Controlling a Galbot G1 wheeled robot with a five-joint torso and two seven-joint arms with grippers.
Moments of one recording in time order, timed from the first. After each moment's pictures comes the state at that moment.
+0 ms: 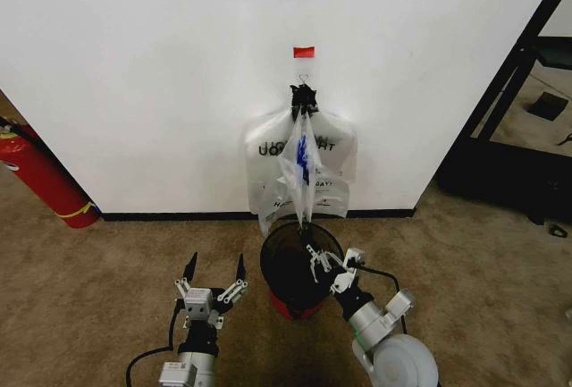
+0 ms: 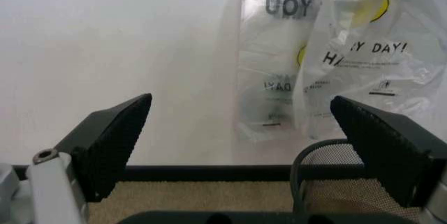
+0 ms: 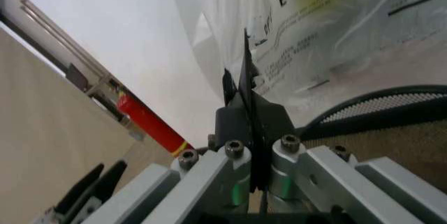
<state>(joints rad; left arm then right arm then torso) 1.71 -1.26 -0.25 -2.10 -0.05 -0.32 -0.34 -1.49 1.32 0.26 2.03 0.77 -0.07 -0.24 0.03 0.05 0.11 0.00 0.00</state>
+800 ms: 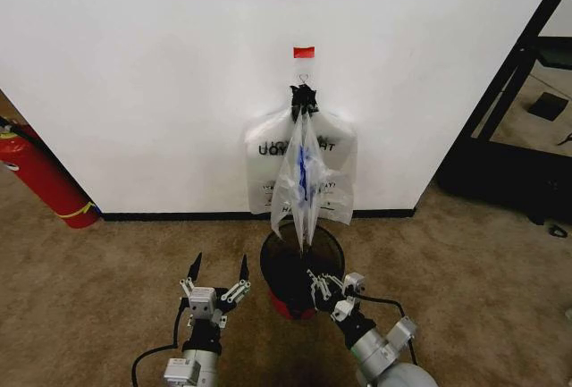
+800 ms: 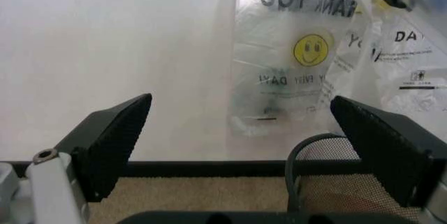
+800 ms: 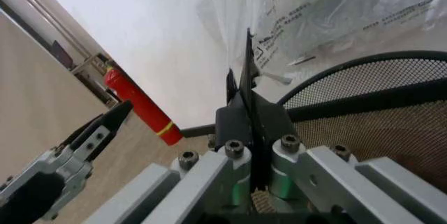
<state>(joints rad) 1.69 -1.25 -0.23 -2.08 -0.07 -0.32 -0.34 -1.61 1.31 0.26 2.03 0.64 0.02 -0.29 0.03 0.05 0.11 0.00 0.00</state>
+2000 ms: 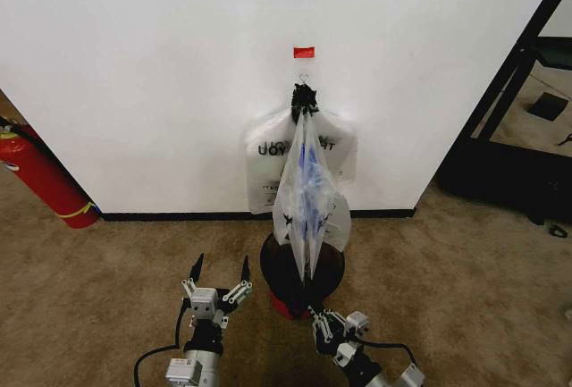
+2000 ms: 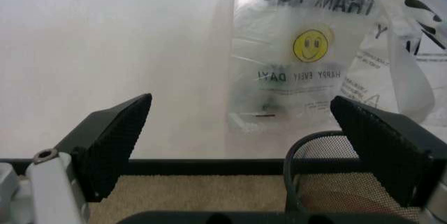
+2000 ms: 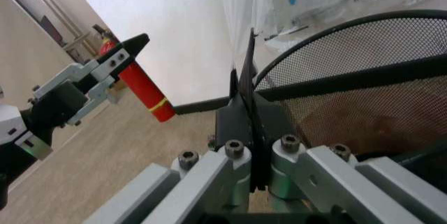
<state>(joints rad) 1.69 -1.25 -0.23 -2.07 -0.07 -0.32 -0.34 -1.77 1.31 0.26 2.02 0.52 0.15 -0.33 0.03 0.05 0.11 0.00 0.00</state>
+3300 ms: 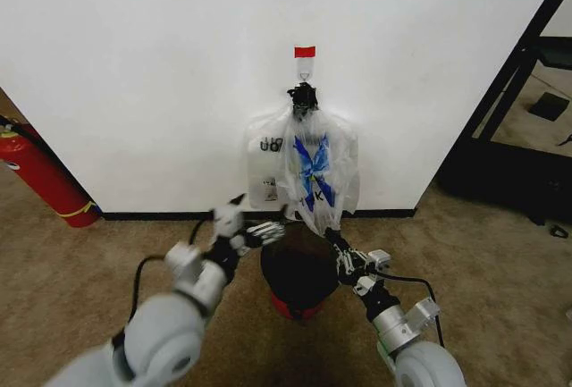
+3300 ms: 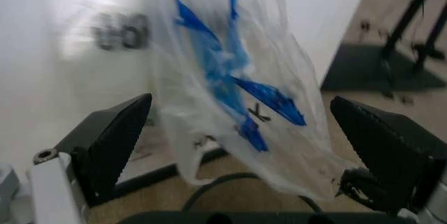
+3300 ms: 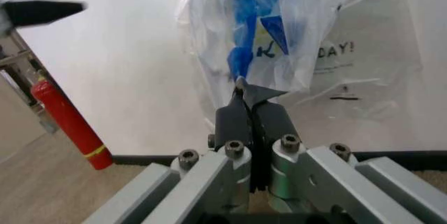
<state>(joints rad) 0.77 -0.81 0.16 -2.29 -0.98 0.45 -0.54 -1.53 1.24 0.33 2.06 0.55 0.06 -0.14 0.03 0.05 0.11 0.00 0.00</state>
